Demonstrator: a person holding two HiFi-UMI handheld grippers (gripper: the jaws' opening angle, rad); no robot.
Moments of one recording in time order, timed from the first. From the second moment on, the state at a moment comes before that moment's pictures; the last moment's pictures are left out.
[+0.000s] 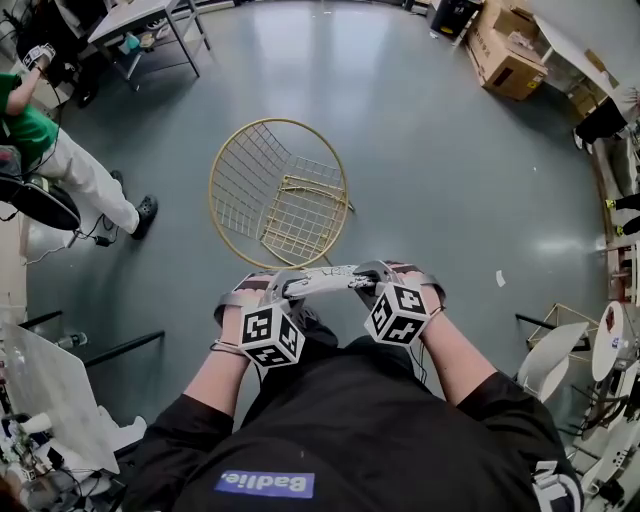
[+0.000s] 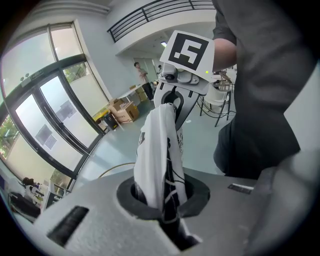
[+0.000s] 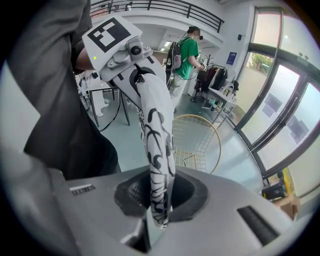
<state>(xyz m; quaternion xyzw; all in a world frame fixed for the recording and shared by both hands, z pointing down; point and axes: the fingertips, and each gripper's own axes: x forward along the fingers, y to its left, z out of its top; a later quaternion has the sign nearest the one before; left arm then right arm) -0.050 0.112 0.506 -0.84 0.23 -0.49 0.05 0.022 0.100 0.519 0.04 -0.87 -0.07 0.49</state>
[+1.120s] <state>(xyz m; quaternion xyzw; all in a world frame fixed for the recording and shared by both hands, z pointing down) -0.110 0.007 0.598 -0.80 0.22 -0.56 -0.07 -0.040 0.002 0.624 -0.07 -0.89 0.02 0.45</state>
